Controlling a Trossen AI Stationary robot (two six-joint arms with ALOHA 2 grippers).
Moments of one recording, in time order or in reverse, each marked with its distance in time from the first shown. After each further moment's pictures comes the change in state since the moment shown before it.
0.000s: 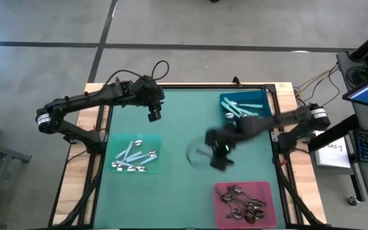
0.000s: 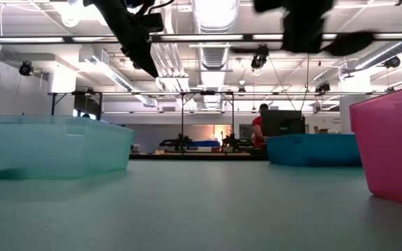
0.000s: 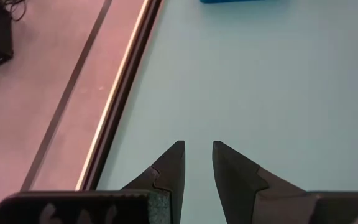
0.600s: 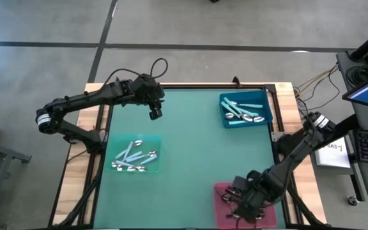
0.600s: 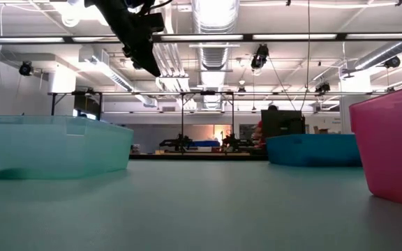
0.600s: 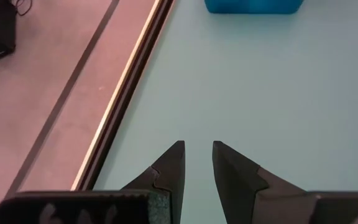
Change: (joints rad) left arm 0.013 0.000 0.000 0.028 0.001 -0.051; right arm 0.630 0.035 -0.112 0.002 0.142 0.763
